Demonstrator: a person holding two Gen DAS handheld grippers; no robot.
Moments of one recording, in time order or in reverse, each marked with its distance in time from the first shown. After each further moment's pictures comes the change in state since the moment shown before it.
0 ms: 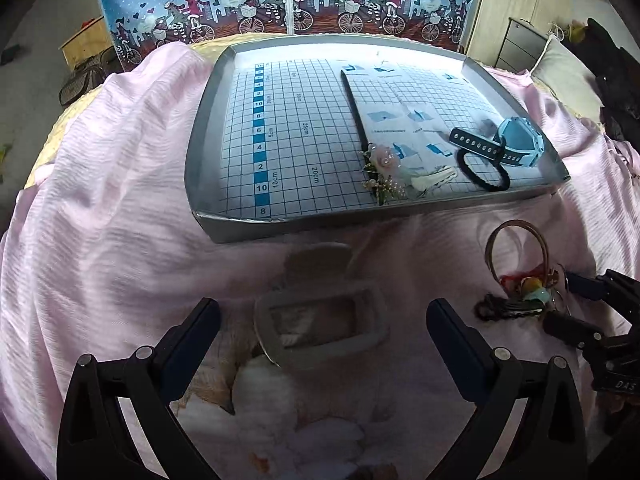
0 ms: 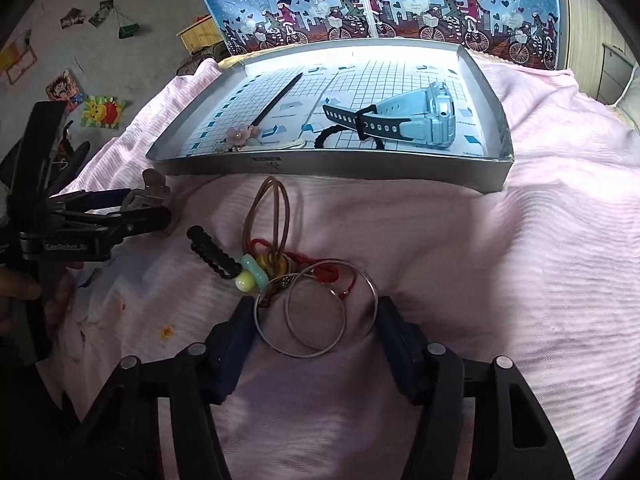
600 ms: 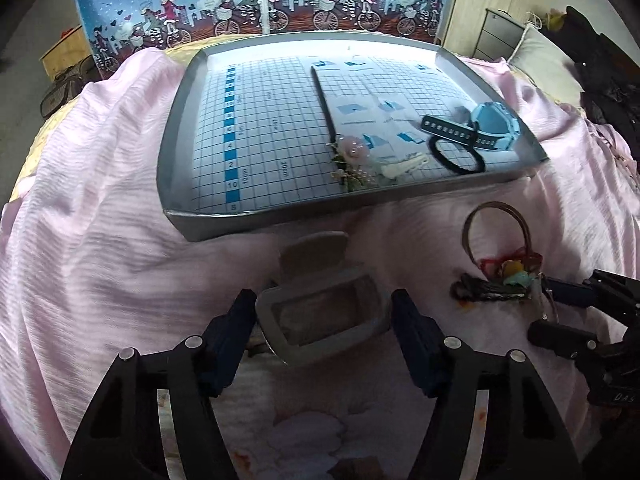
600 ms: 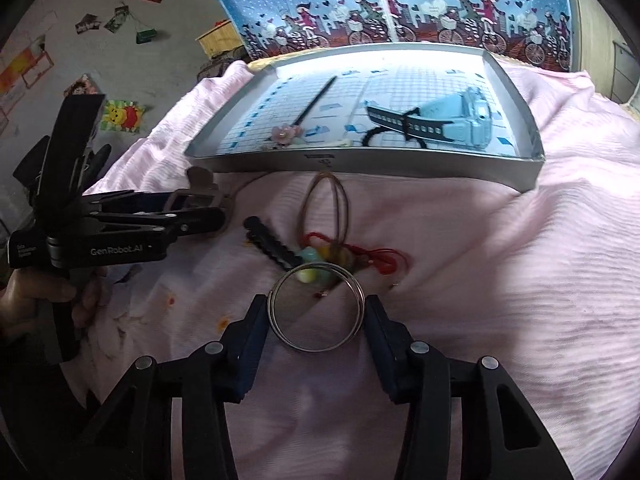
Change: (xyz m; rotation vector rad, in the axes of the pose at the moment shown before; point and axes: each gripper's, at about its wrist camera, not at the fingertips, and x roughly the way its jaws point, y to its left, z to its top) left arm 0.001 -0.012 -0.004 0.063 0.007 -0.063; right arm -0.006 0.029 -0.007 -0.008 -0.020 0.082
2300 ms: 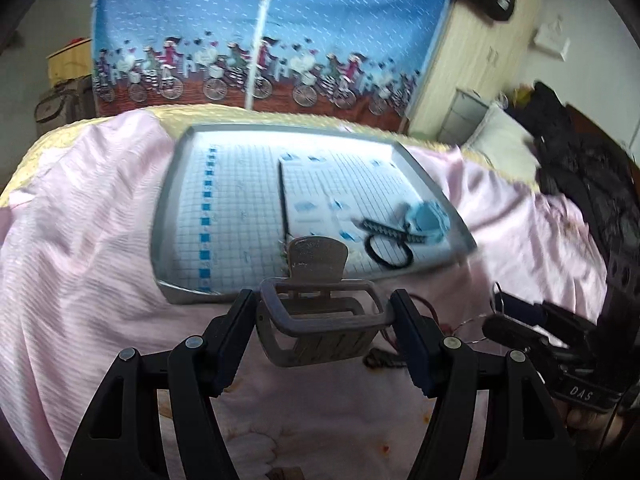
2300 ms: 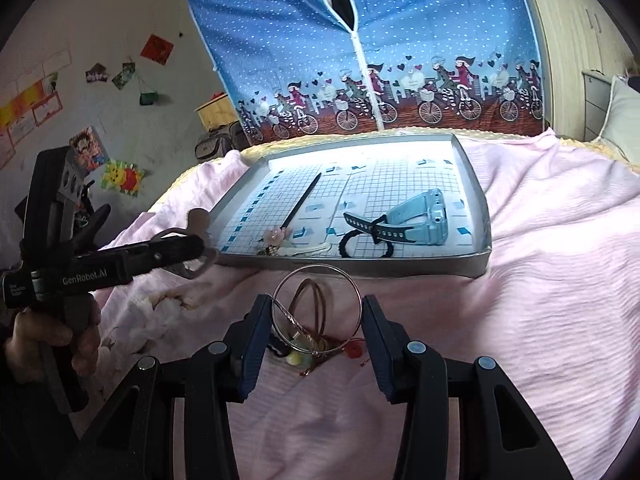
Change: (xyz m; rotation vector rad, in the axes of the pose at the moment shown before) left arm -0.053 -0.001 0.015 -0.103 -0.279 -0.161; right arm -0.043 -0.010 0.017 0.026 -0.293 -0.043
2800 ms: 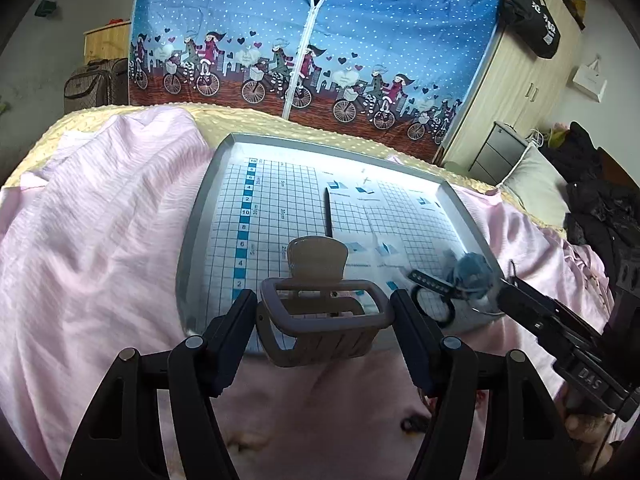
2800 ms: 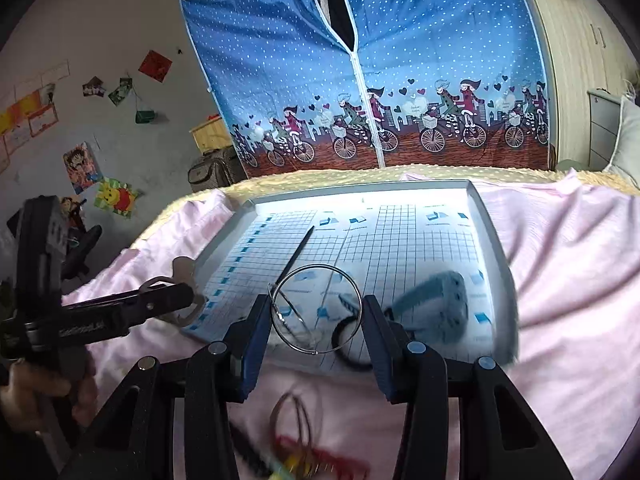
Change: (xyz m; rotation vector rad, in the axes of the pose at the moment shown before) left arm 0.026 0.035 0.029 -0.117 -0.041 0.064; right arm 0.056 -0.007 0.061 -0.028 -0.079 -0.020
